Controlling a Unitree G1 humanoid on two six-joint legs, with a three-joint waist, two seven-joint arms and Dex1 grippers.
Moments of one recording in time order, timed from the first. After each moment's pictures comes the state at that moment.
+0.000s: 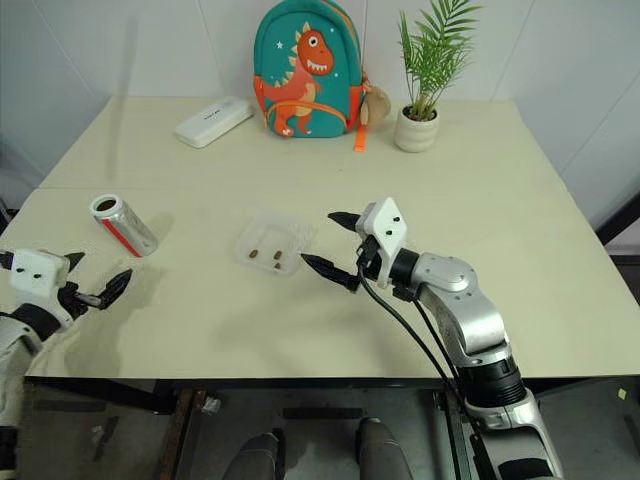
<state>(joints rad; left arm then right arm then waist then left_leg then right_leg) -0.06 0.77 0.47 0.11 -0.28 0.10 -0.57 -0.53 -0.40 0.10 -0.16 0.35 0.32 0.81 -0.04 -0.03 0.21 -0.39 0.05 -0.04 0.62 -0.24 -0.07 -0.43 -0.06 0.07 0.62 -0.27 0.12</state>
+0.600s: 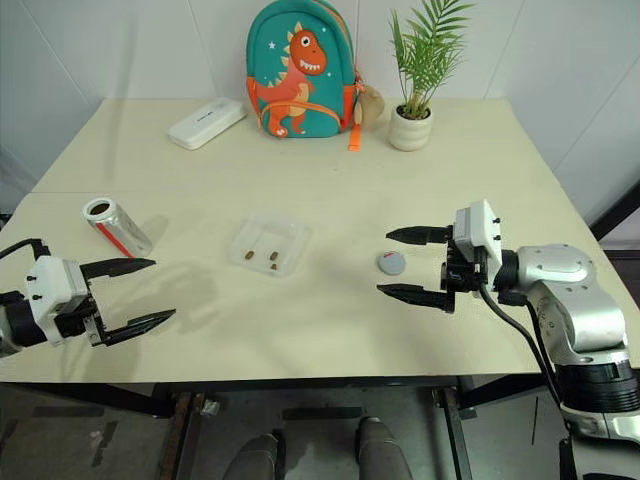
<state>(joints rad) -0.02 0.92 0.44 -0.15 -0.46 0.08 -1.04 -0.38 -0.77 -0.10 -0.17 0.58 0.31 1.25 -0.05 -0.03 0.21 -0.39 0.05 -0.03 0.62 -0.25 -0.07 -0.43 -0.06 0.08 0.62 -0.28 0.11</state>
